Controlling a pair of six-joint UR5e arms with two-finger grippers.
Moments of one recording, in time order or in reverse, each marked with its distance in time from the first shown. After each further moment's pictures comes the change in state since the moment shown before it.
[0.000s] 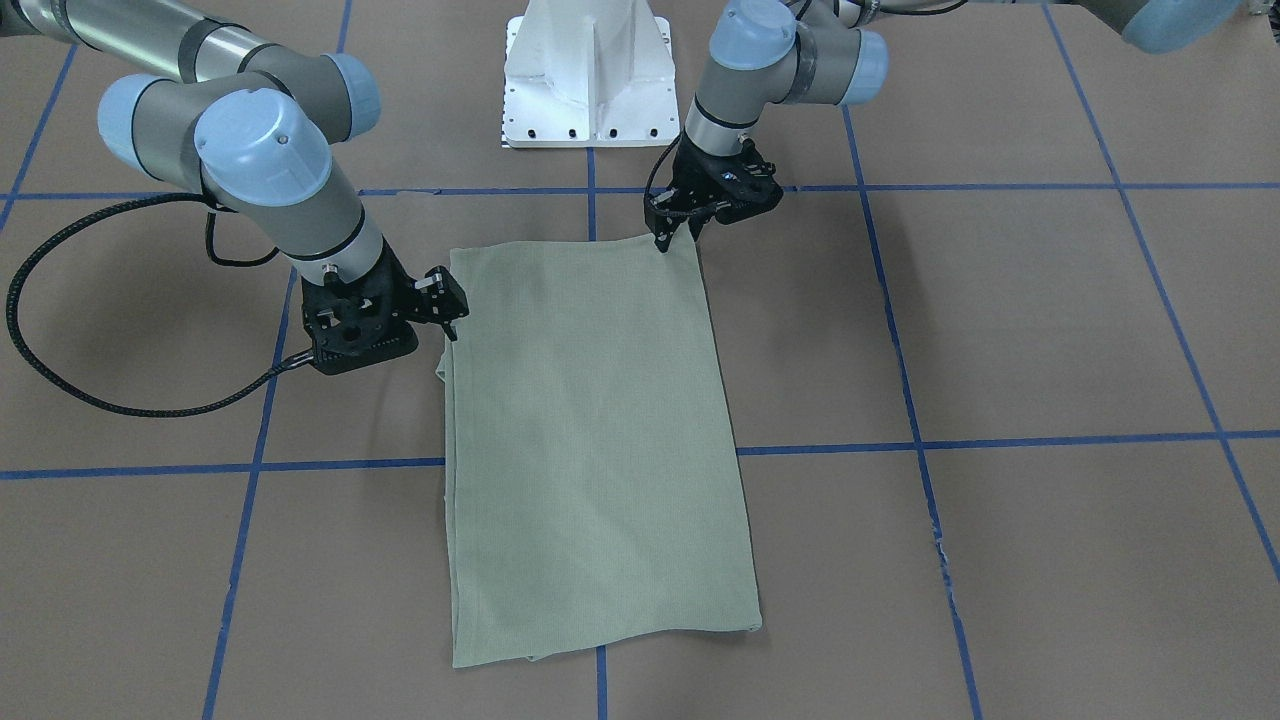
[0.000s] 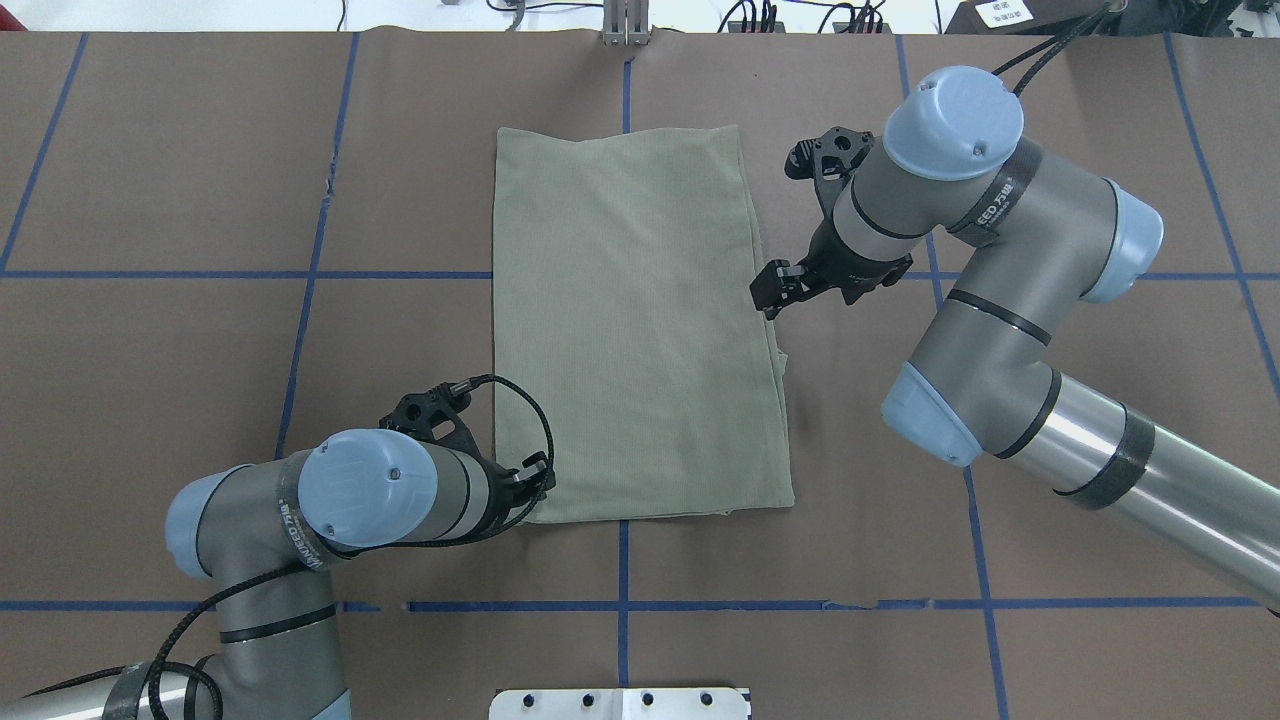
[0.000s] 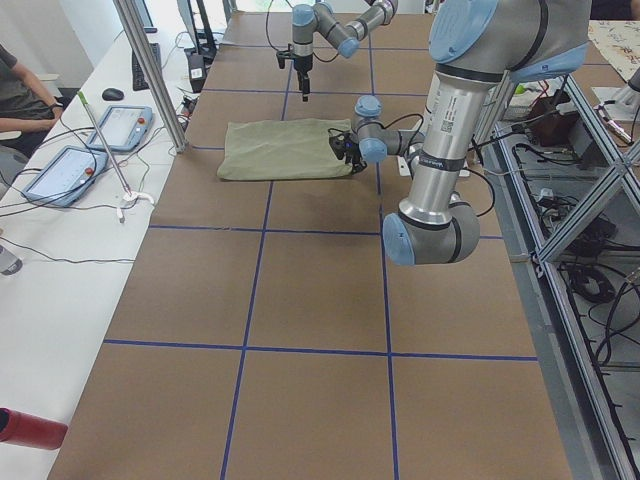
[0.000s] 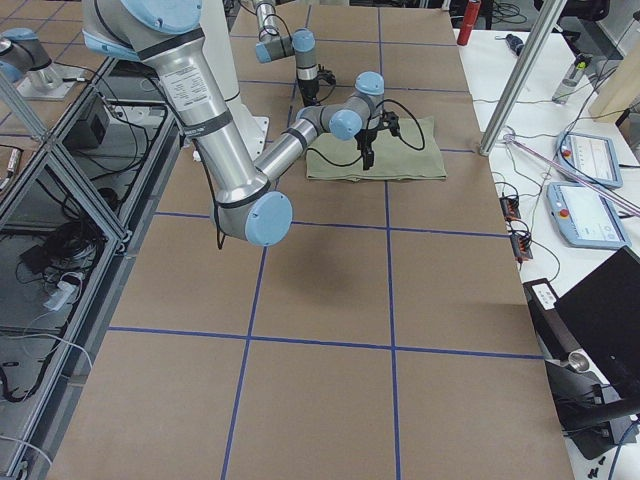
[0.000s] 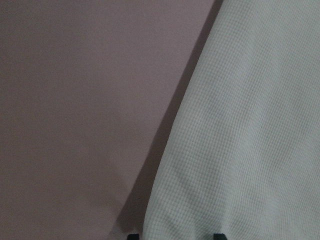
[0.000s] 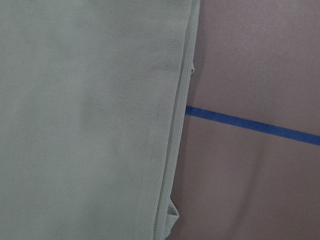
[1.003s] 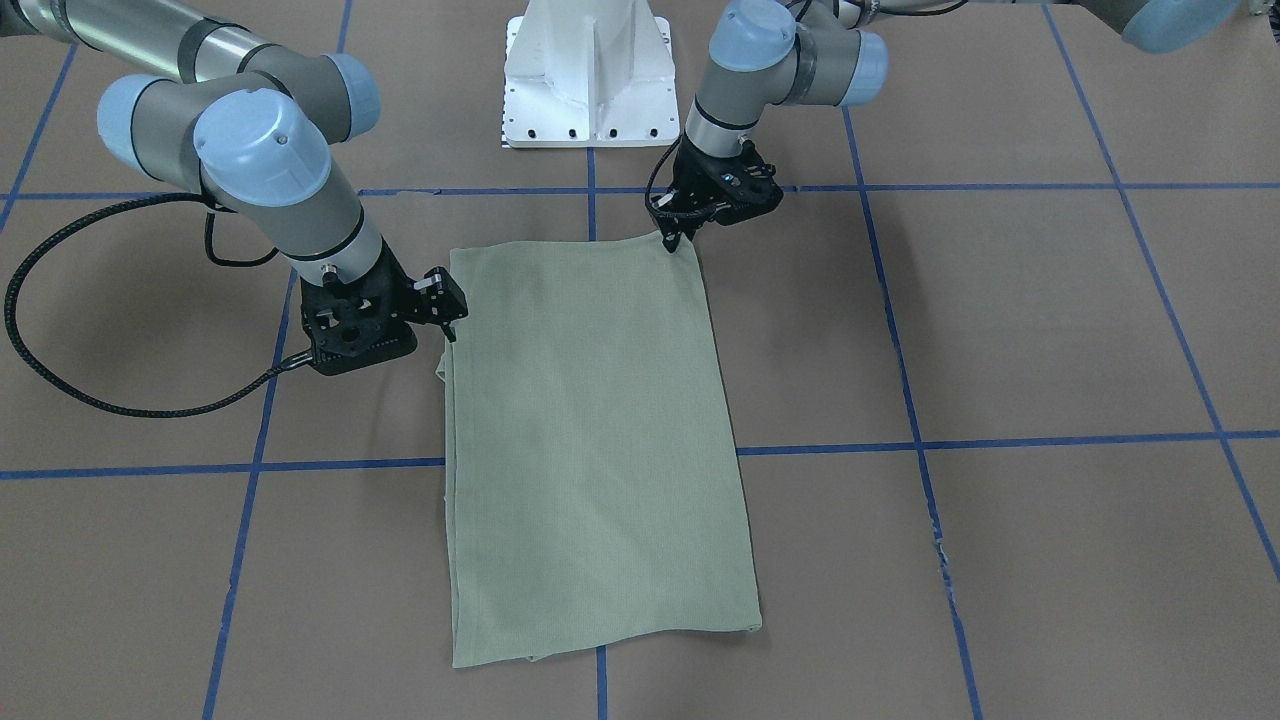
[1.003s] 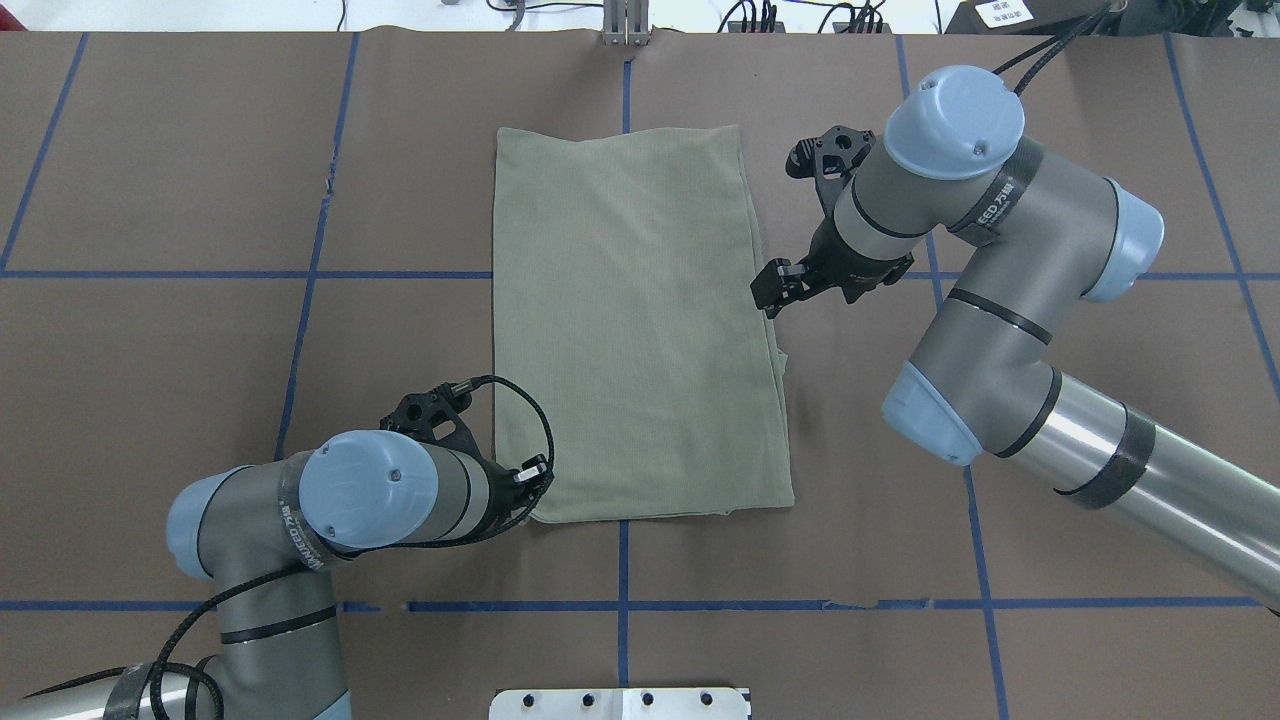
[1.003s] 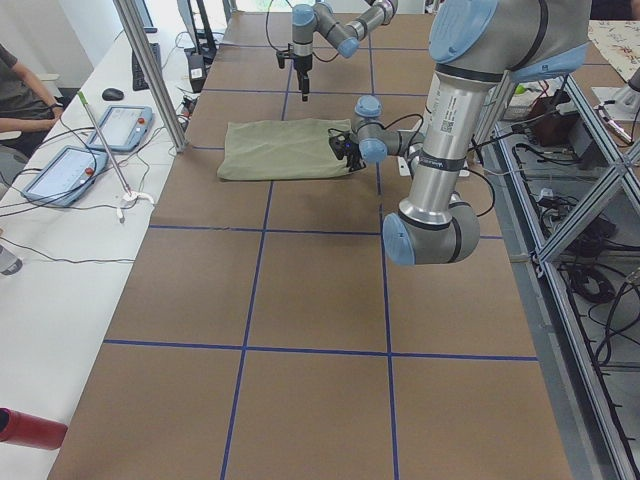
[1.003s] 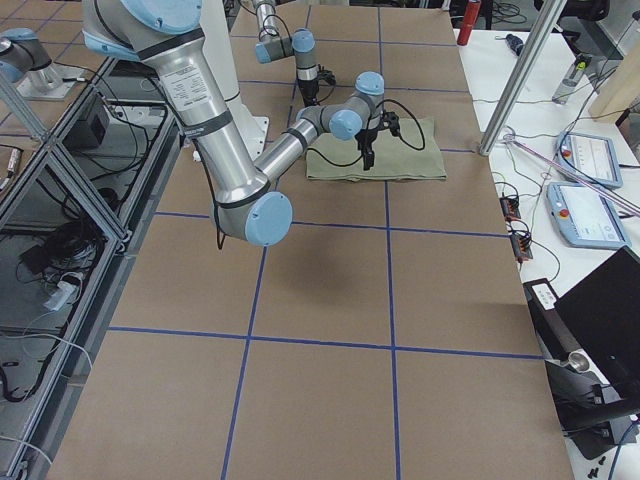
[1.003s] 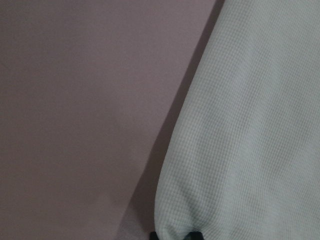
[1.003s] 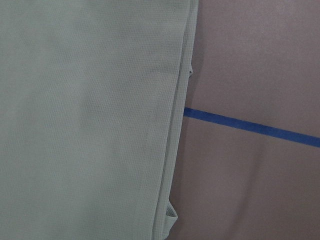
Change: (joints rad) left arm 0.003 0.001 -0.001 -0.003 0.005 0.006; right arm 0.002 0.001 0.000 0.000 -0.003 0.001
